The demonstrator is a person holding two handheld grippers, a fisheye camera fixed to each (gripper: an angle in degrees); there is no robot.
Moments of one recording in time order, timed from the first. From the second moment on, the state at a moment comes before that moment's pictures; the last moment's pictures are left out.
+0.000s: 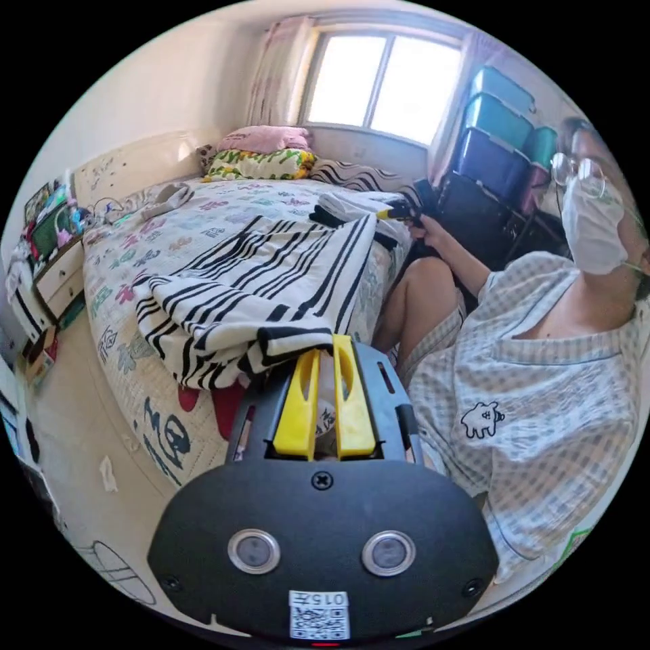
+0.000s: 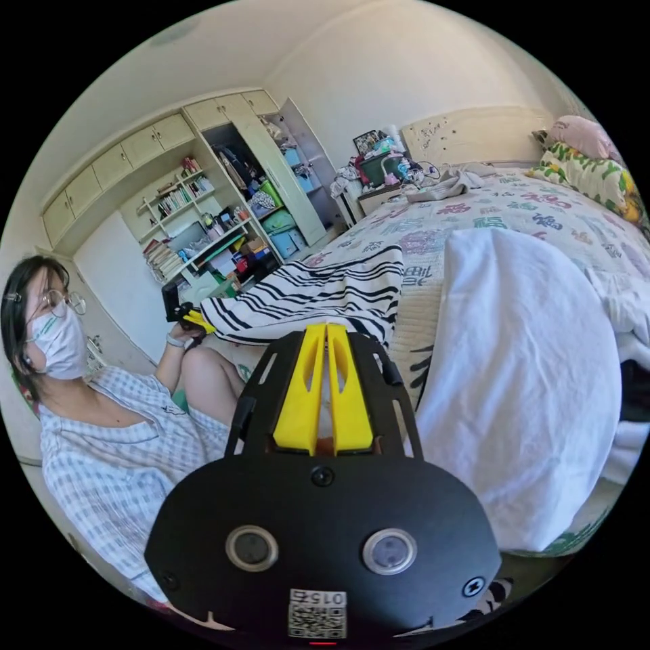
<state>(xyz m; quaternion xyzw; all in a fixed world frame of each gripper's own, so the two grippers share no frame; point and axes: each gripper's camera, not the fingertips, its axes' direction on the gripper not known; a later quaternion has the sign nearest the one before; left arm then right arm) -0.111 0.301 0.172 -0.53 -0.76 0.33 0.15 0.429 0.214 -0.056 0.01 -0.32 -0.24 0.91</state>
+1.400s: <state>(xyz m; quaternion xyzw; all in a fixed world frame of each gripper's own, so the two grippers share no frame) -0.130 0.103 0.195 -0.27 -0.90 0.29 0.16 0.375 0.121 0.007 0.00 -0.49 -0.27 0.83</state>
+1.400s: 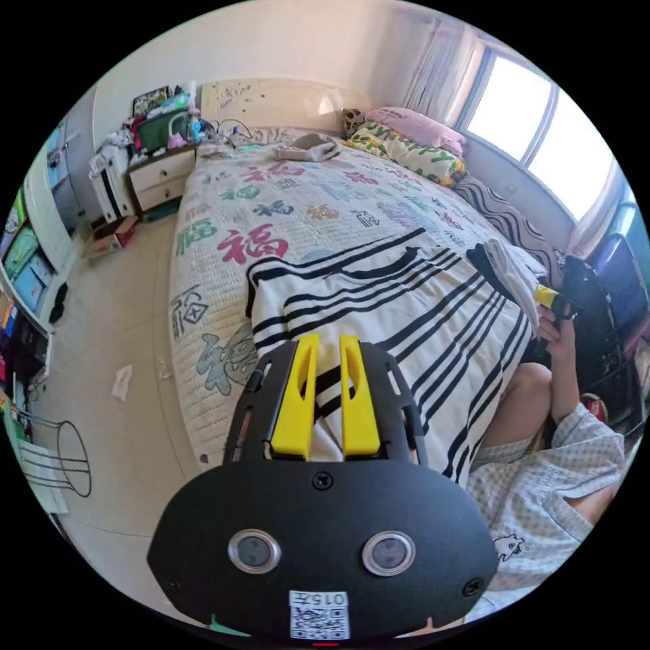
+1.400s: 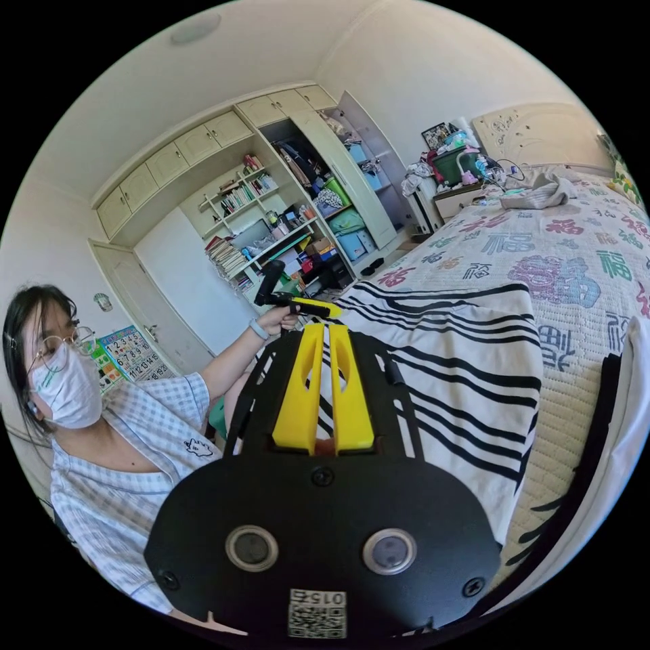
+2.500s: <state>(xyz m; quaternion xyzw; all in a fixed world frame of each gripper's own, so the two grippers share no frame) -0.368 0.184 0.155 -0.62 -0.75 0.19 0.14 0.388 0.122 0.049 -0.15 -0.47 -0.25 0.83</state>
